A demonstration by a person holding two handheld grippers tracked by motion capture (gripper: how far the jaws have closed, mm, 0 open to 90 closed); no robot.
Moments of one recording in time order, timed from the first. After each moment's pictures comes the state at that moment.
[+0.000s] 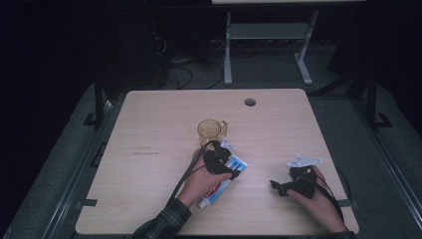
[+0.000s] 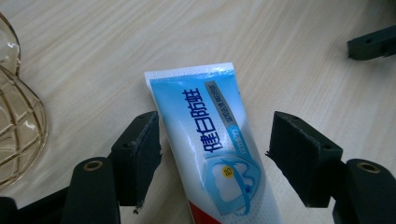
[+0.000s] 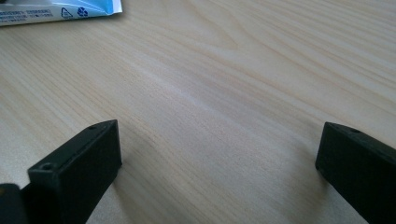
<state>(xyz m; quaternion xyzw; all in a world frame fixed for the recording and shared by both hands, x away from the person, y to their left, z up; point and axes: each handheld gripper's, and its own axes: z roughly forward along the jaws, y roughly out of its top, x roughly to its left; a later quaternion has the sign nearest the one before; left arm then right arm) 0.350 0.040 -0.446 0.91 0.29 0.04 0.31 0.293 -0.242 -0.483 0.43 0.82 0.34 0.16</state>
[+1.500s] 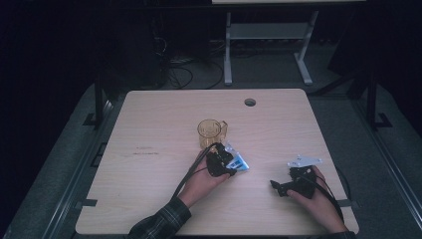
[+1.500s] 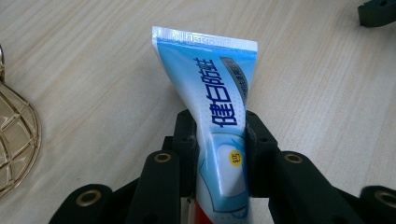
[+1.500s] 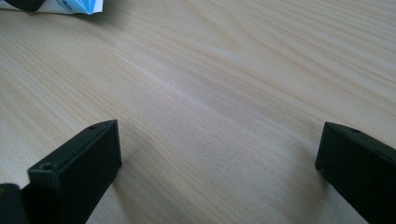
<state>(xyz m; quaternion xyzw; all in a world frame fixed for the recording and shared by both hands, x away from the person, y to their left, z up) 0.348 0.037 -0.450 0.92 0.25 0.05 0.29 0.293 -0.242 -0.483 0.44 0.82 0.34 0.16</state>
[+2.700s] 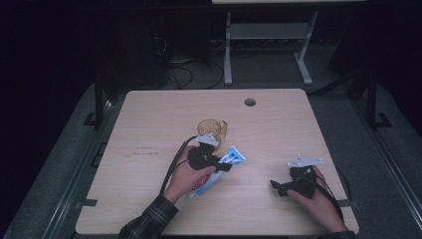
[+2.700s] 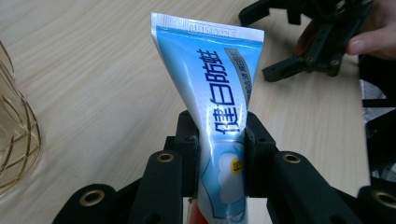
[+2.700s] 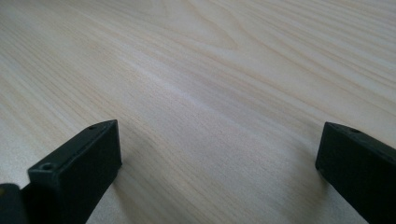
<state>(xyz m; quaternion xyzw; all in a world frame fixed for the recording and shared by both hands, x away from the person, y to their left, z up) 0.353 0.089 -0.423 0.87 0.25 -0.05 0.43 0.294 -0.242 -0.483 0.43 0.82 0.34 0.16</state>
